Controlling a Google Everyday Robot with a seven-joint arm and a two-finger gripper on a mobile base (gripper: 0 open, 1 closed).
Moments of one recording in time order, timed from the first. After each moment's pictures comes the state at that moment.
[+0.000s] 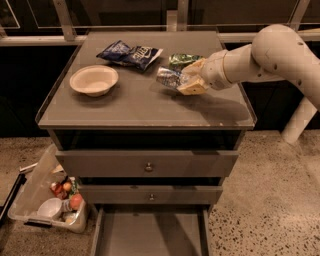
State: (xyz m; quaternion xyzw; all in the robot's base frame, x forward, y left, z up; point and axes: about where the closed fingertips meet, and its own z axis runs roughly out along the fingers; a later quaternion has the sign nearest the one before) arm 0.688 -0.105 0.868 -0.57 0.67 0.08 0.47
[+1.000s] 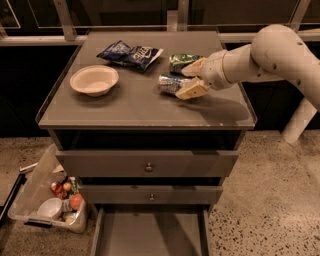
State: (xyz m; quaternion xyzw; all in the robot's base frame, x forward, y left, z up) arm 0.688 -0.105 0.868 -0.57 0.67 0.08 0.47
